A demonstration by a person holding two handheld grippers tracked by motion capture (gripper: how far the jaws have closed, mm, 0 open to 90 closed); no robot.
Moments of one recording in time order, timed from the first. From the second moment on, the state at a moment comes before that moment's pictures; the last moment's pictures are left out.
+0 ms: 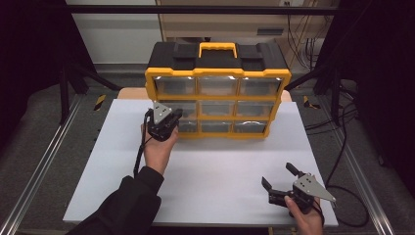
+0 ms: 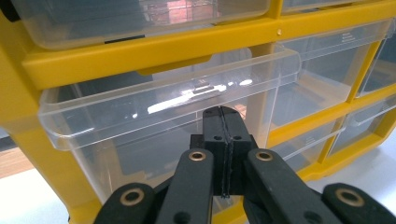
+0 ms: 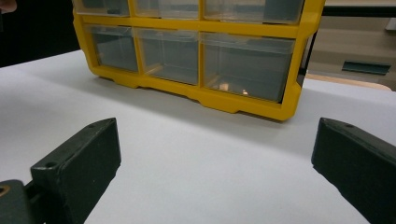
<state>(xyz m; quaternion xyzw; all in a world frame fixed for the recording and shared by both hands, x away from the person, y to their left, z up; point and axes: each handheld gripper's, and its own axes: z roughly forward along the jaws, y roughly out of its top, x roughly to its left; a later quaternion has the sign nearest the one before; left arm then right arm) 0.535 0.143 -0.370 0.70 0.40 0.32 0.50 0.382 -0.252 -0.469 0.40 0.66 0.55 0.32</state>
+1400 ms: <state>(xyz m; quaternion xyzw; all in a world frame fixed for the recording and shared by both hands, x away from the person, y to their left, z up) 0.552 0.135 -0.375 0.69 0.41 0.32 0.51 0.386 -0.256 -0.469 0.41 0.65 0.56 0.32</state>
